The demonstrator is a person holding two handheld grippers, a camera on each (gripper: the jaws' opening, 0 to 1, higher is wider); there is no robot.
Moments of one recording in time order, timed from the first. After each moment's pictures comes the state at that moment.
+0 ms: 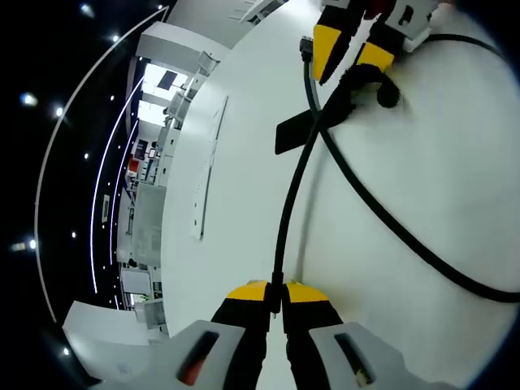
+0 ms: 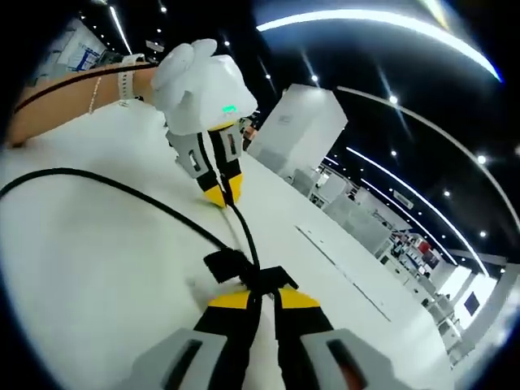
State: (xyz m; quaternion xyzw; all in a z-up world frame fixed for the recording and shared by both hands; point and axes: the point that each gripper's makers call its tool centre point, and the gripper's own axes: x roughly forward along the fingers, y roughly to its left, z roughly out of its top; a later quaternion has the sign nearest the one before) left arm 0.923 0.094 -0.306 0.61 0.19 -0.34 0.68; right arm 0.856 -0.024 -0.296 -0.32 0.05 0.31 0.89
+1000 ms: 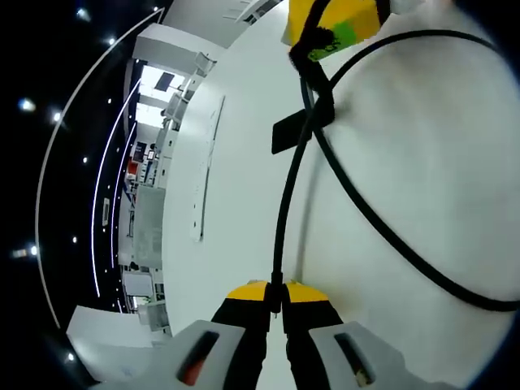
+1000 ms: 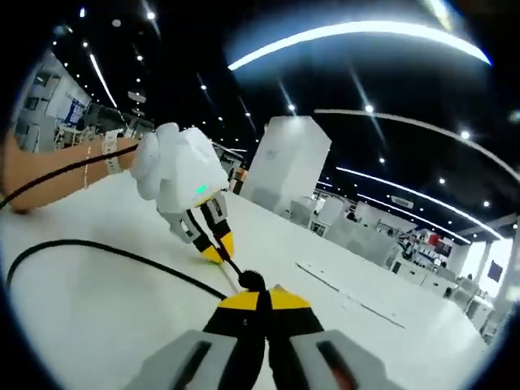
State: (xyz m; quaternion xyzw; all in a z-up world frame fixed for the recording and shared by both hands) left arm 0.920 0.094 -0.306 0.63 0.19 -0.34 0.67; right arm 0.852 -0.018 -0.249 -0.18 -0.01 0.34 0.92
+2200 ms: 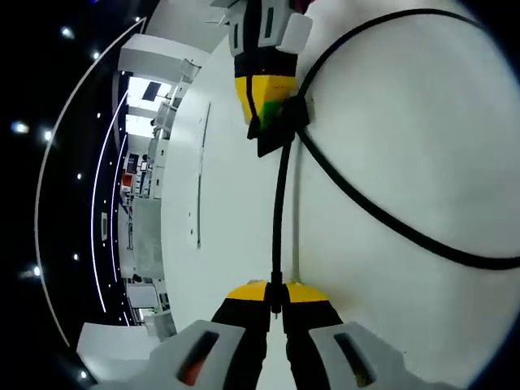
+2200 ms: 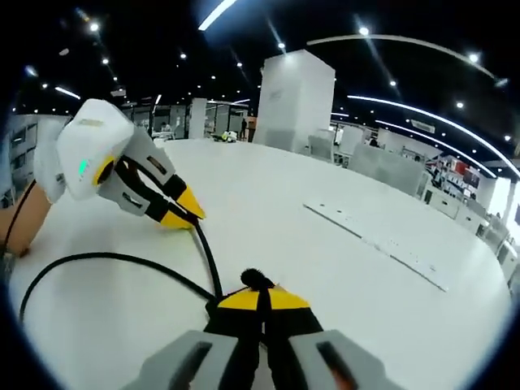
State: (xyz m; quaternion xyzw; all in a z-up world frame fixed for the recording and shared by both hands) left arm 0.917 0.094 -0.308 0.65 0.18 -0.36 0.64; right arm 0.908 -0.014 -0.303 -0.17 0.19 0.40 0.88
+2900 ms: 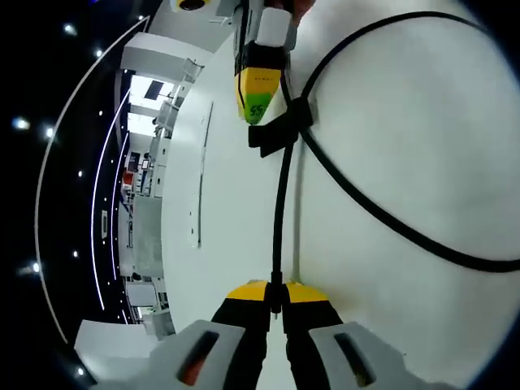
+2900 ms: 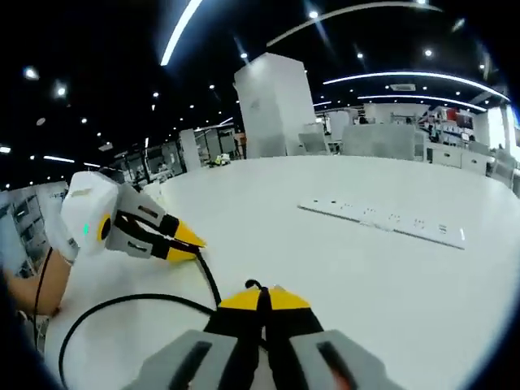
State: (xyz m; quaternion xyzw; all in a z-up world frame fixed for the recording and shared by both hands) left arm 0.917 0.094 -0.308 0.64 0.18 -0.36 0.65; right arm 0.909 -0.029 -0.284 0.00 0.21 0.42 0.88
